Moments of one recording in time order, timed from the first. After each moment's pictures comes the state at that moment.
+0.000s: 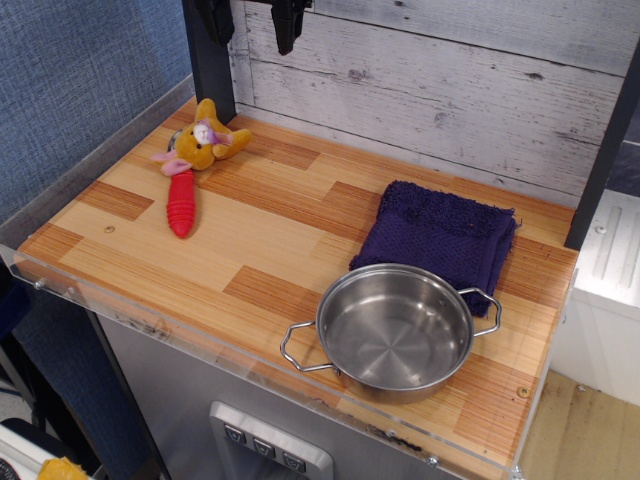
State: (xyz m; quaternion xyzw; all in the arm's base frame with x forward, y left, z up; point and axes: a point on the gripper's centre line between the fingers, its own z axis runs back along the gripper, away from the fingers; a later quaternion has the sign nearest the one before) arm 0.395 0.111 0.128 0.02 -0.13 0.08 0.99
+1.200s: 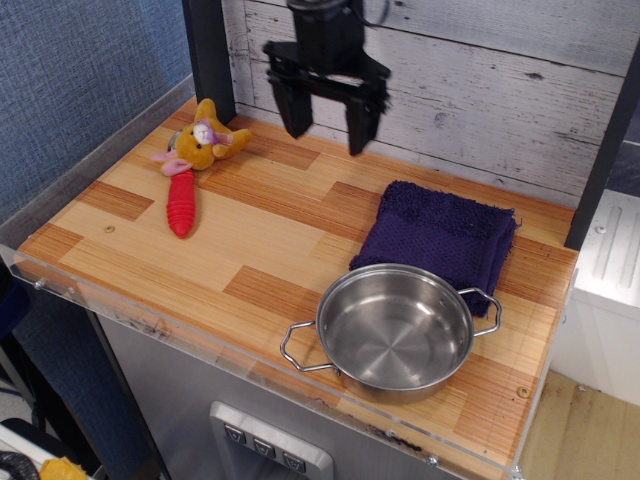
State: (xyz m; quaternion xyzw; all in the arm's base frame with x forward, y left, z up) arm 0.359 0.019 0.082 -0.02 -0.07 -0.07 1.00
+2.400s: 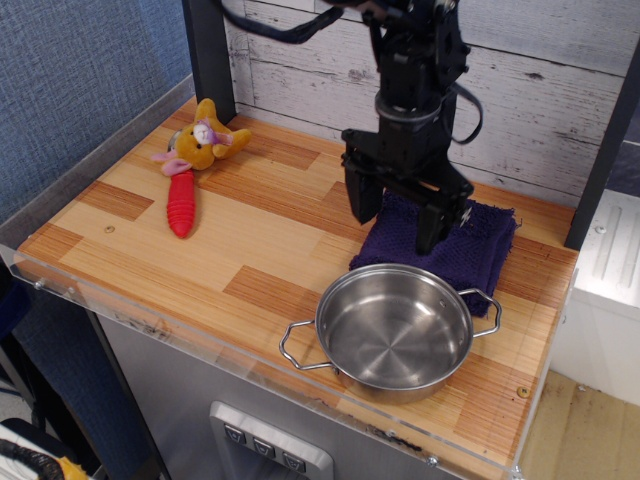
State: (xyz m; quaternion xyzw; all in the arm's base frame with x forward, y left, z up) arm 0.341 -0.046 0.042 0.00 -0.06 -0.11 0.99
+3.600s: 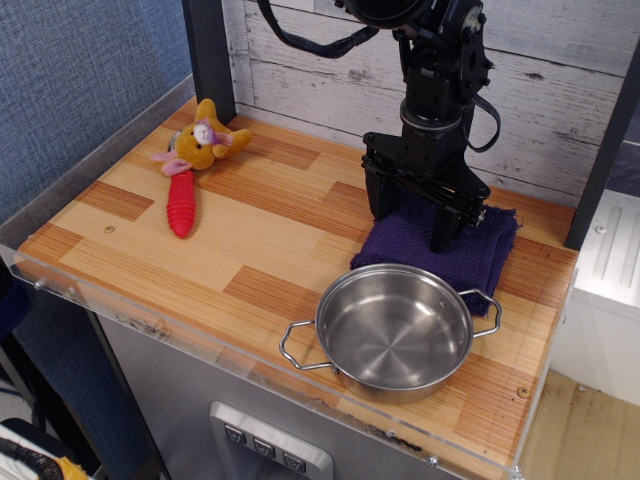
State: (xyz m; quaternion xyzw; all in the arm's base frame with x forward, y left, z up) arm 0.361 -0.050 0.017 0.02 -0.06 -0.12 0.99
